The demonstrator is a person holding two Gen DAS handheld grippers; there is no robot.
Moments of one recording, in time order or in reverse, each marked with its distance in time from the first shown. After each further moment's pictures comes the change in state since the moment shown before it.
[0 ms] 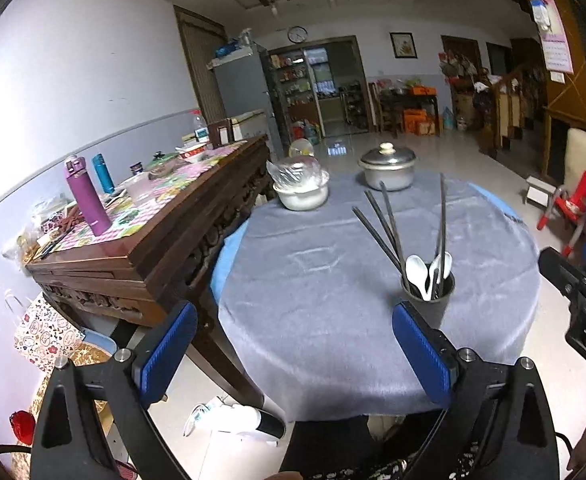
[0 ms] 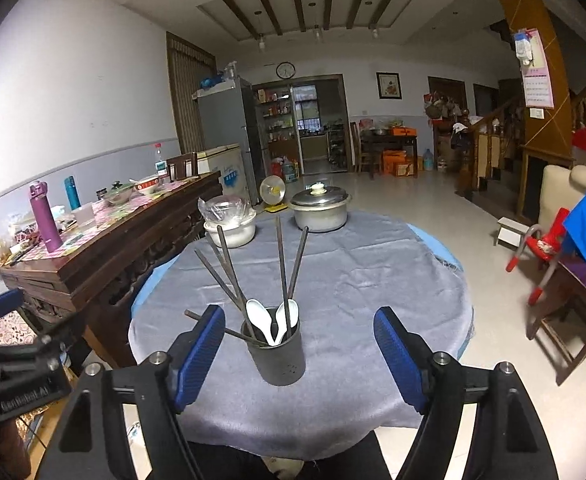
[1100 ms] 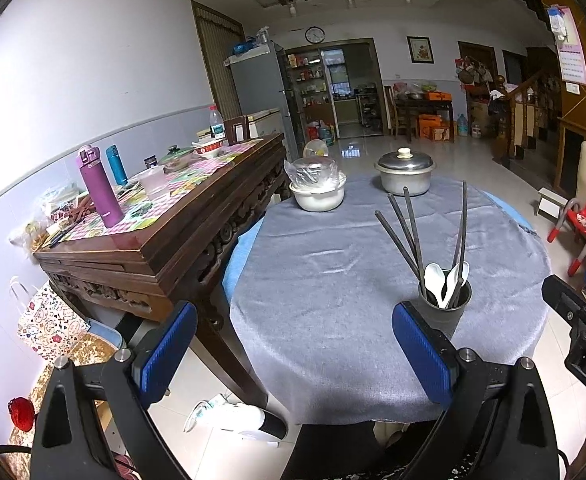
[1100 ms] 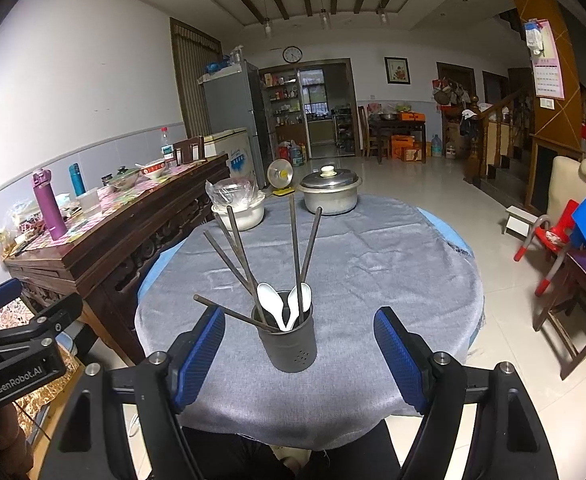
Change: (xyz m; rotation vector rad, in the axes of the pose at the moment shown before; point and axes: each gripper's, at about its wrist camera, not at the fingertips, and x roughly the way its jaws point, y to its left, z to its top) left arm 0.006 0.015 -0.001 -0.051 -0.005 0.041; right arm 0.012 0.013 -0.001 -0.011 0.052 0.021
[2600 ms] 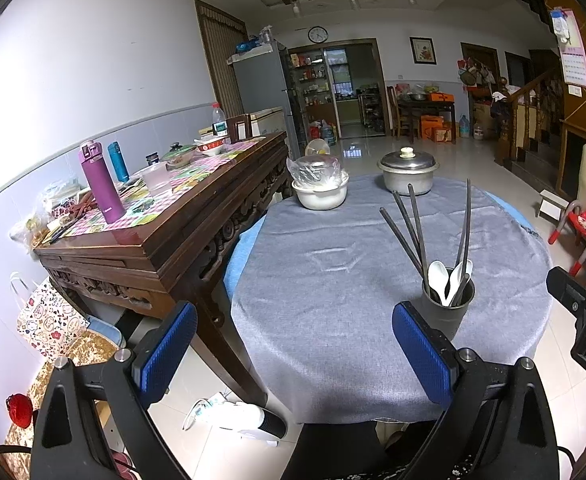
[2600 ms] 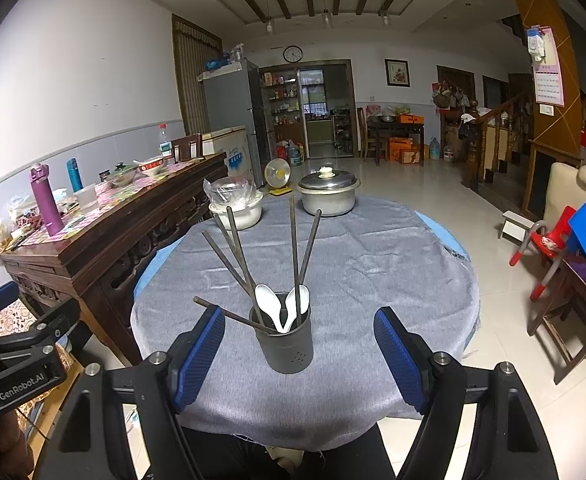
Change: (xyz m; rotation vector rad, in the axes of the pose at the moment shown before) left arm 0.003 0.004 -0.005 -0.010 0.001 0.002; right arm -0.001 -0.007 -0.005 -0.016 -0.002 -0.012
